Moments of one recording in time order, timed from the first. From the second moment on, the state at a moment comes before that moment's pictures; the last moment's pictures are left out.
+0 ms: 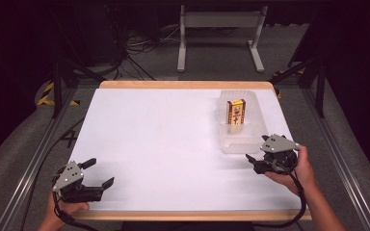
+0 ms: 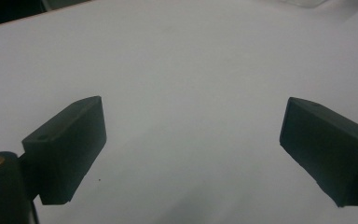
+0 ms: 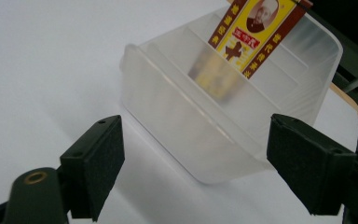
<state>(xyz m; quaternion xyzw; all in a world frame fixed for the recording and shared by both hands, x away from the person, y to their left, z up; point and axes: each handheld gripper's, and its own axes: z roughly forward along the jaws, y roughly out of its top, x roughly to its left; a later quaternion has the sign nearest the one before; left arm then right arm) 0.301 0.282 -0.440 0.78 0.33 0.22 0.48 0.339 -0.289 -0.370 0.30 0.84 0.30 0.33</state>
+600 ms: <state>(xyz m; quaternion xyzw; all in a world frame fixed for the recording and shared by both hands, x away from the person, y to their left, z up) 0.302 0.281 -0.441 0.79 0.33 0.22 0.48 0.325 -0.326 -0.404 0.34 0.83 0.31 0.32</state>
